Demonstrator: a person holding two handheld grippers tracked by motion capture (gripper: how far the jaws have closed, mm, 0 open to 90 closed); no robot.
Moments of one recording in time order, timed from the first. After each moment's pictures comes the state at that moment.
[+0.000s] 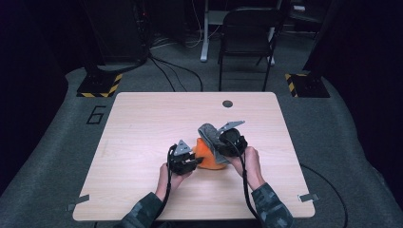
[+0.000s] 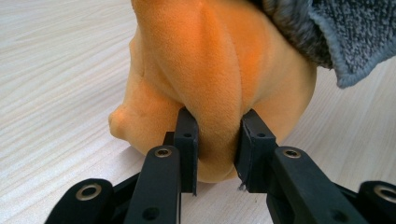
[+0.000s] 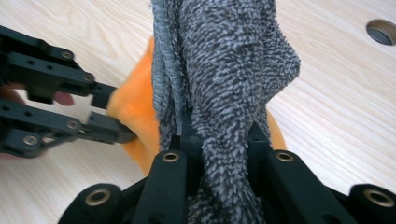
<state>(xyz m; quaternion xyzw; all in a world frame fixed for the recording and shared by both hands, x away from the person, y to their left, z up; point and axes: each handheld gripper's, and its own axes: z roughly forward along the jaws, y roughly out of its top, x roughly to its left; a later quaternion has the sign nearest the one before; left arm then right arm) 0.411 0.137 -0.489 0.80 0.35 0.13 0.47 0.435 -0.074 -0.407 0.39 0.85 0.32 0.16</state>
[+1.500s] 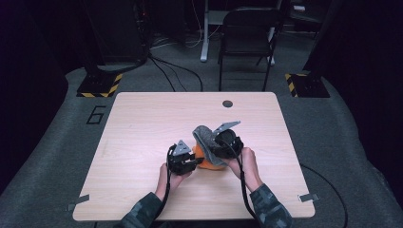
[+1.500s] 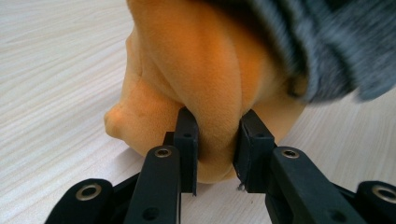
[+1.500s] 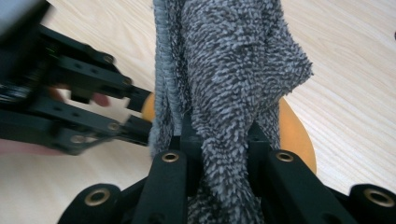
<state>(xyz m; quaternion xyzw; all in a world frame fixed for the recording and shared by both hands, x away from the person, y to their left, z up) 0.411 0.138 -0.492 0.80 0.35 0.11 0.48 0.426 -0.058 -0.403 0.37 0.86 0.32 0.14</state>
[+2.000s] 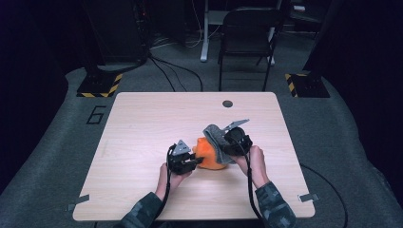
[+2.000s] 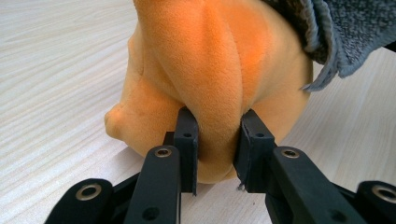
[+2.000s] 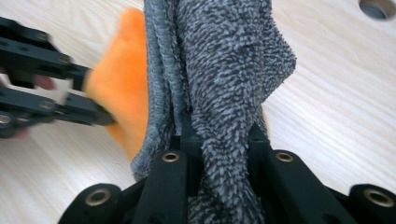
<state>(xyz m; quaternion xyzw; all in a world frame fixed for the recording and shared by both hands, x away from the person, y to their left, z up) 0.412 0.138 -0.492 0.80 0.35 0.11 0.48 0.441 -0.091 -0.410 0.41 0.85 0.30 0.14</state>
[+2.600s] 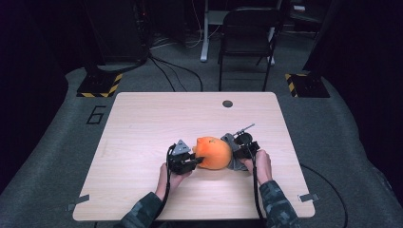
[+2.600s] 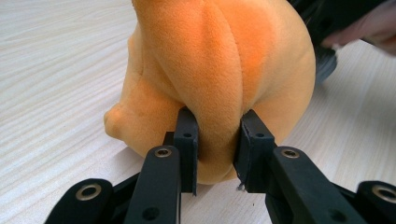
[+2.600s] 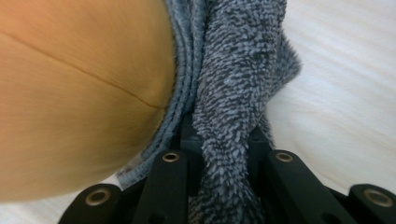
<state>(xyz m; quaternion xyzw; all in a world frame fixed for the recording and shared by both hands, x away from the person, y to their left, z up) 0.413 0.140 -0.492 0.80 0.35 0.11 0.48 0.477 -0.125 -0.487 0.49 0.84 0.21 0.09</state>
